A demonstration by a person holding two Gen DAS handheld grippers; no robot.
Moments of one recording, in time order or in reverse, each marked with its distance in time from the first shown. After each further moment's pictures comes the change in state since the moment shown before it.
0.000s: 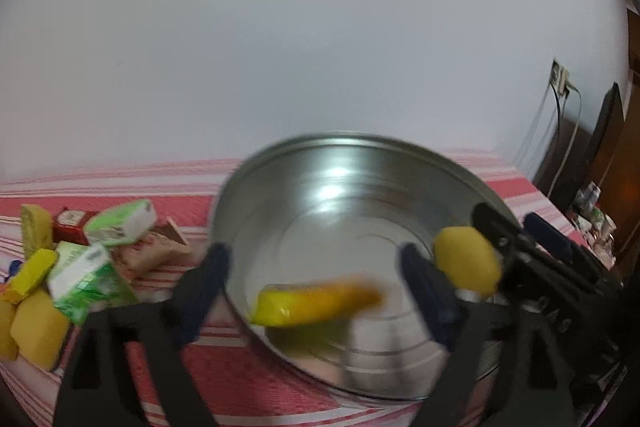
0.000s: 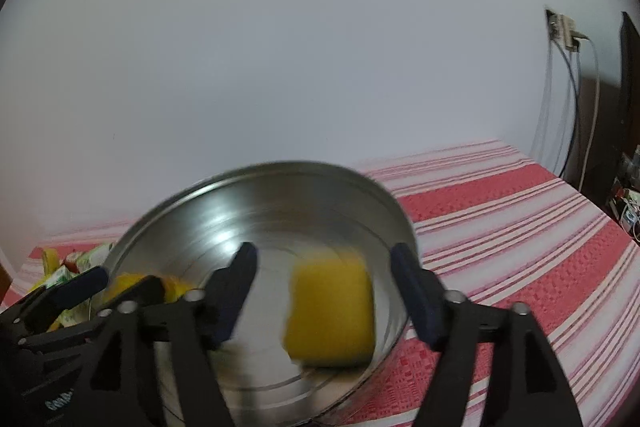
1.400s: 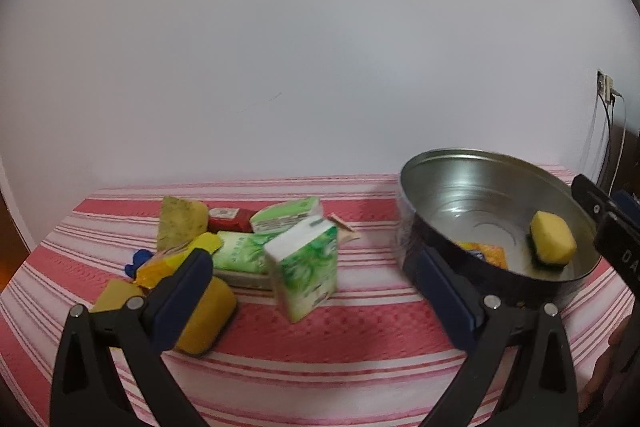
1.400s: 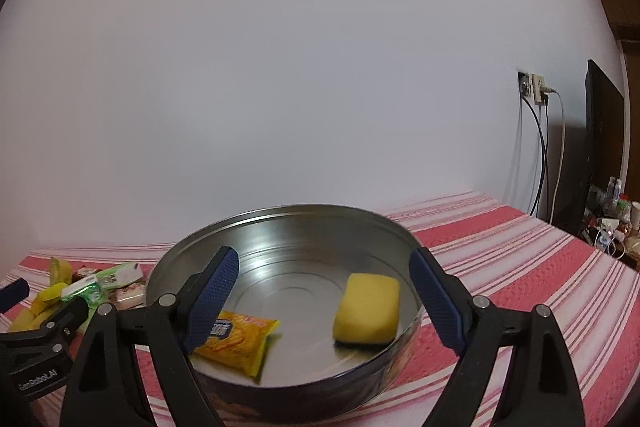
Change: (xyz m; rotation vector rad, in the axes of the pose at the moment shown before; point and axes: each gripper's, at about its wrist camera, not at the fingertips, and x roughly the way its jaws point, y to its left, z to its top) left arm -0.068 0.083 -0.036 0.013 -0.127 0.261; right arm -0.058 0.075 -0.026 -0.041 -0.189 -0.092
